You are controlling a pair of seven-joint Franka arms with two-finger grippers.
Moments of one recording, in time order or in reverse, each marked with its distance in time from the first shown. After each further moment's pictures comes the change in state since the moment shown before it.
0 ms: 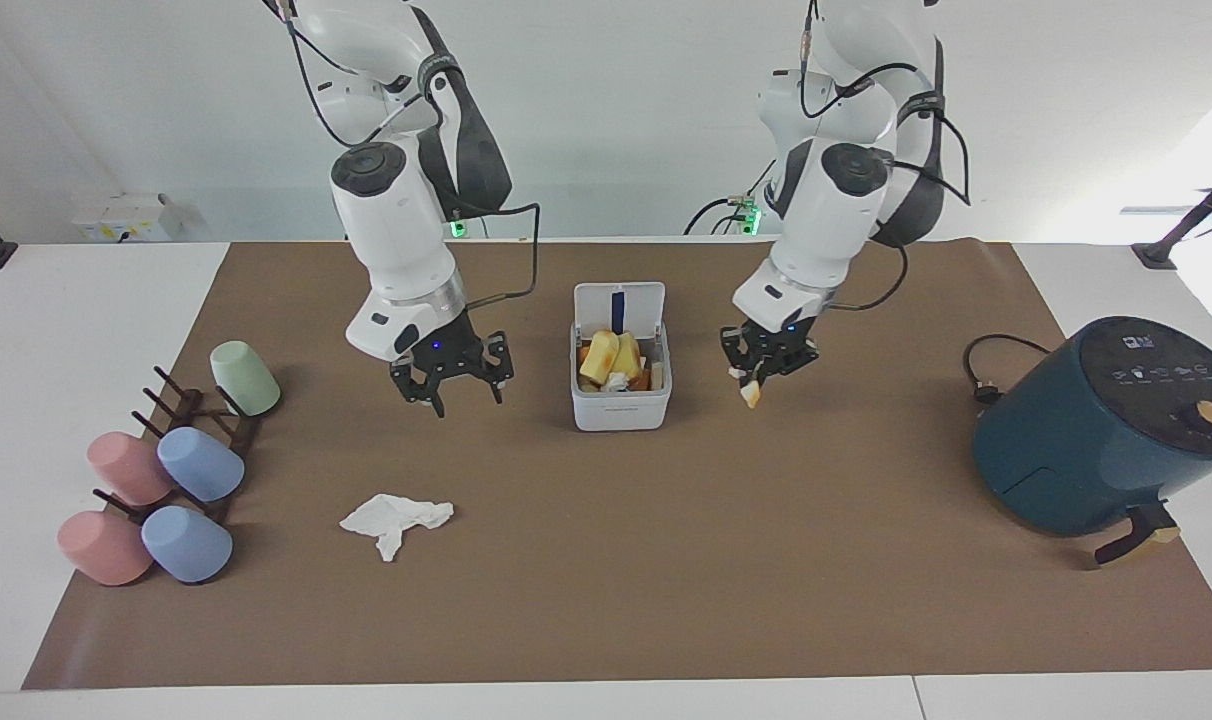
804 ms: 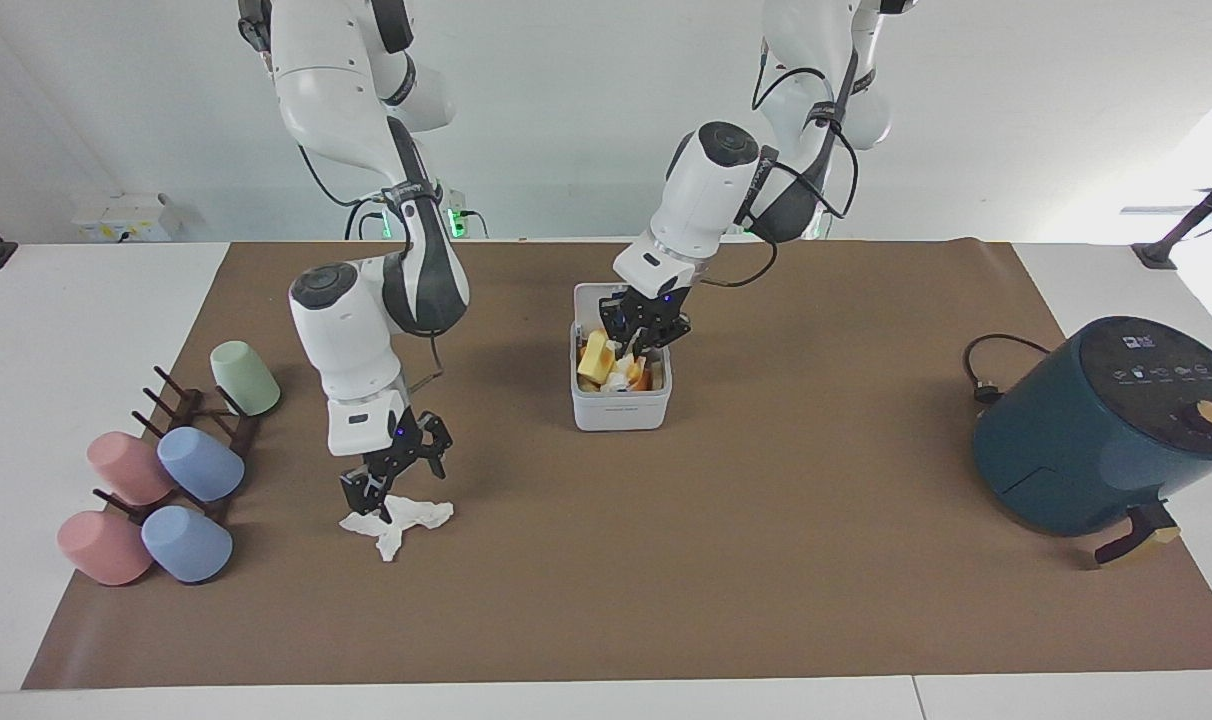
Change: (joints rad) left arm -0.186 0.023 -0.003 -0.005 -0.107 0.109 -0.180; right arm -0.121 0.226 0.000 -0.041 -0.019 0.372 -0.786
